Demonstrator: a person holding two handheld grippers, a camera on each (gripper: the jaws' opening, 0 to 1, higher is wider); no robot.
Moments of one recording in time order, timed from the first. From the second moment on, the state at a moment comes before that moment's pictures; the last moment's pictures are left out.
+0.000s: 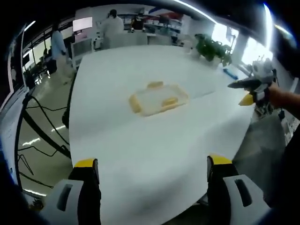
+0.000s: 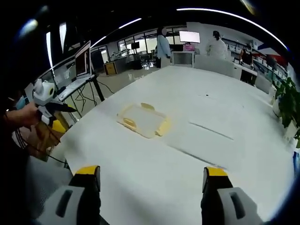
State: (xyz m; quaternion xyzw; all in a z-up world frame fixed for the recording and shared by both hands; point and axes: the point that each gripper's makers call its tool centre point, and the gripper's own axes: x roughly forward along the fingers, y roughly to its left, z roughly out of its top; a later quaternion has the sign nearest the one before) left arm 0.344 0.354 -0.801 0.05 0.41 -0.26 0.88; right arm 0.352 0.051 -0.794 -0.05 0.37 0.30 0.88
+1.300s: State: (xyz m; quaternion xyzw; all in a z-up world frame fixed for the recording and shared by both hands) left arm 0.415 0.345 -0.798 0.10 0.40 -0.28 0.87; right arm 0.430 0.054 -0.780 -0.10 0.34 0.35 0.87
